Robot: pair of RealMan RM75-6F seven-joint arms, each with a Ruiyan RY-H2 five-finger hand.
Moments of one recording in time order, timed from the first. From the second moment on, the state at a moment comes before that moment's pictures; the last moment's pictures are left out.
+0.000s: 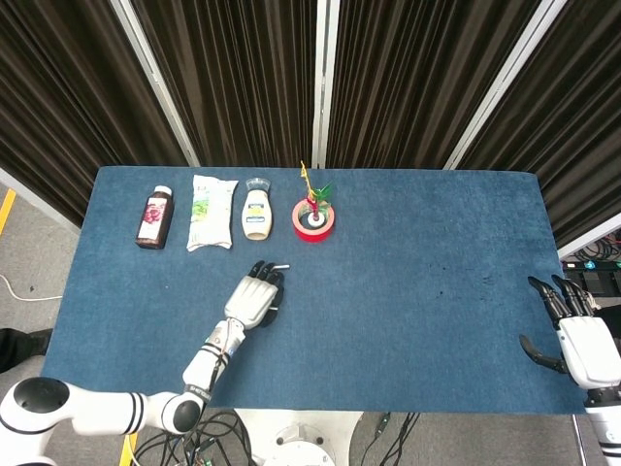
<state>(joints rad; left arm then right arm) -0.83 -1.79 -0.14 -1.49 0.89 1.03 0.63 0.11 -1.00 0.02 -1.62 -1.59 1.47 0.22</state>
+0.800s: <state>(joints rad) -0.75 -1.69 -0.22 -1.54 0.91 1.00 0.34 0.11 -1.00 0.02 -1.63 -1.60 1.48 0.21</state>
